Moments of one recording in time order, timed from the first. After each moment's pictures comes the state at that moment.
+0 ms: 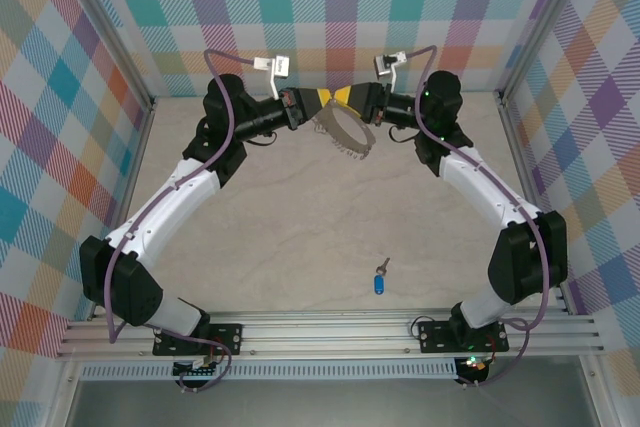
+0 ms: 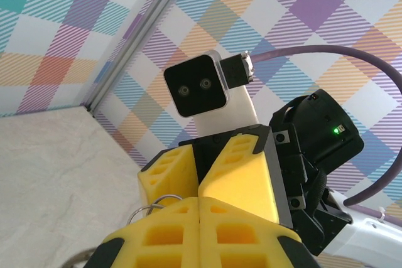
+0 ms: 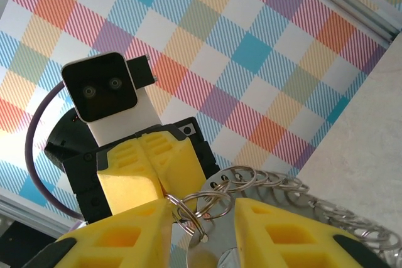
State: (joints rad) left arm -0.47 1.47 1.40 0.13 0.65 -0.69; right arm 0.36 1.57 1.33 0.44 -0.99 1.15
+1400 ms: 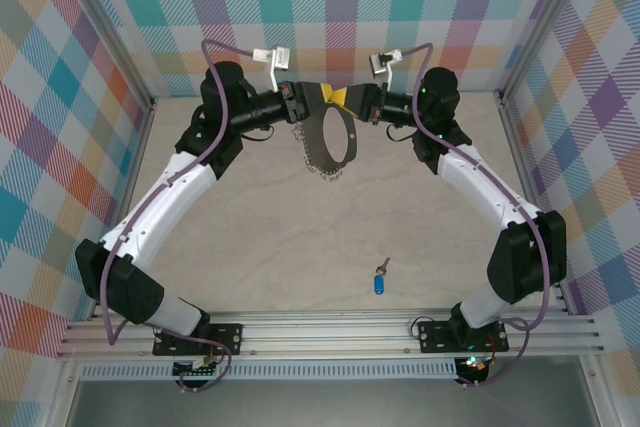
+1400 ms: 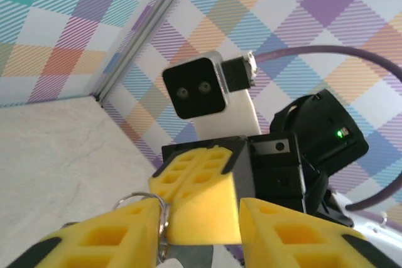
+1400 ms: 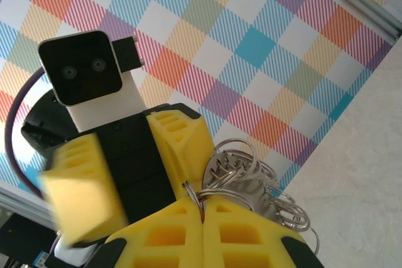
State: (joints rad) left arm -0.47 1.48 1.53 -0.08 0.63 -0.65; right arm 0.38 1.57 1.36 0.39 -1.00 1.12
